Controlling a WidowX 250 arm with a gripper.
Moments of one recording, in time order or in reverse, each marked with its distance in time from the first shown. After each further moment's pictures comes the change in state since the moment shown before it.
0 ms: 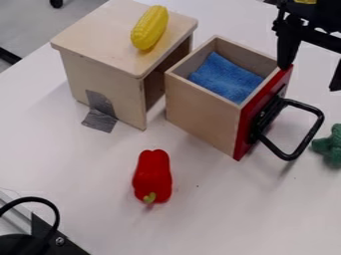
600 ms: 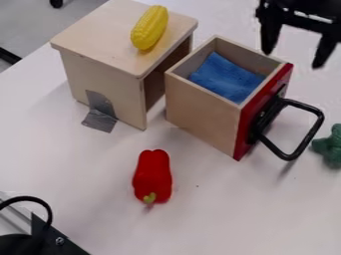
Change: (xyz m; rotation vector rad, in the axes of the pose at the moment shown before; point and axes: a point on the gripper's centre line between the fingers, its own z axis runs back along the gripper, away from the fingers) arm 0.025 0.040 0.005 -0.023 -0.001 0.125
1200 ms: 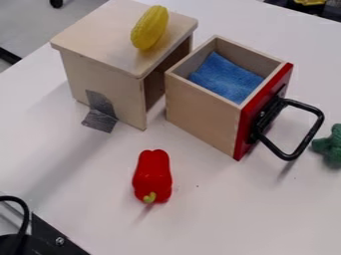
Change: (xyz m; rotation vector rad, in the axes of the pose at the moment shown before) arm 0.001 0.115 0.057 0.017 -0.124 0.170
